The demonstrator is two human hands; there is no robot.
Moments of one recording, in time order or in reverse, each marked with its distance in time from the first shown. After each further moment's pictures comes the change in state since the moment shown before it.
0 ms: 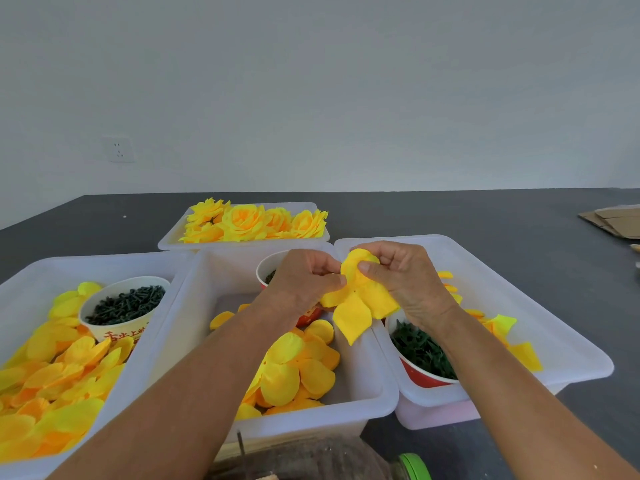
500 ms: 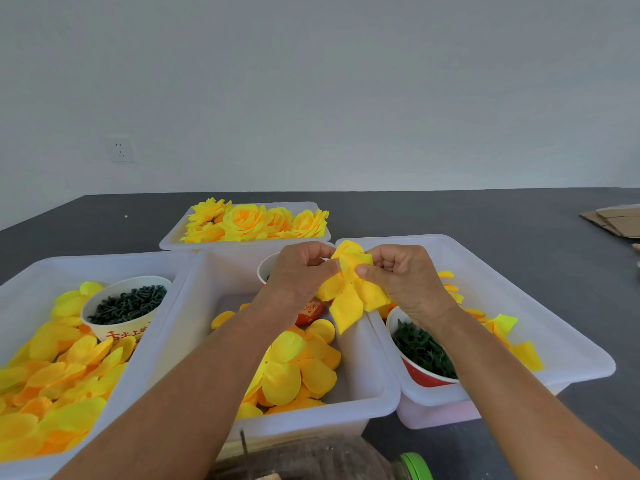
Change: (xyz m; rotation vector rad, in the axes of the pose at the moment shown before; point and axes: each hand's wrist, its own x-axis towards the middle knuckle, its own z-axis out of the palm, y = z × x) left_hand 0.005 -0.002 0.000 -0.036 0.105 0.064; right_hand -0.001 0.001 -0.001 -0.134 -0.007 -0.059
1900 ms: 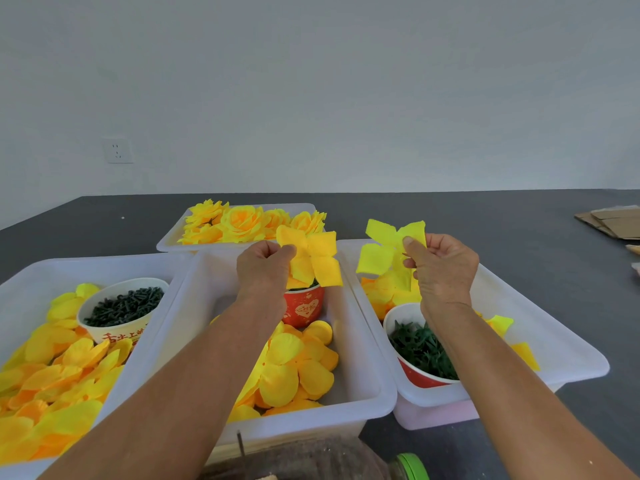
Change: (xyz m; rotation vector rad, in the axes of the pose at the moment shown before) left_hand 0.017 -0.010 -0.012 -0.361 0.471 -0.240; right_hand 0.010 0.004 -0.015 0.176 0.726 0.213
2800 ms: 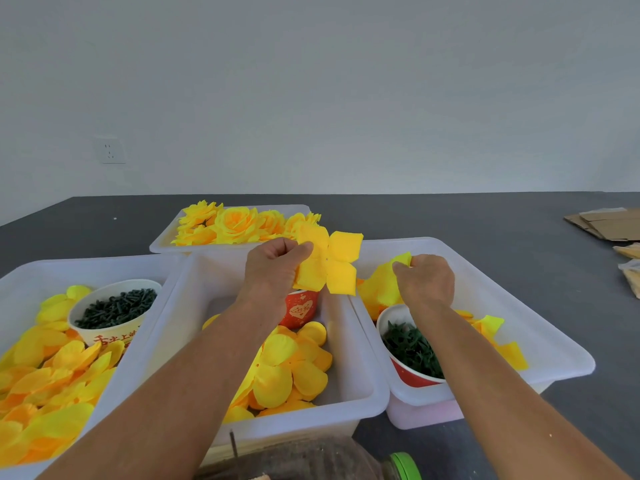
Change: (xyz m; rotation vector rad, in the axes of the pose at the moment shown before) left_hand -0.013 0.005 0.001 -0.010 -0.292 0.065; right_hand 0.010 0.017 0.000 -0.777 -0.031 0.088
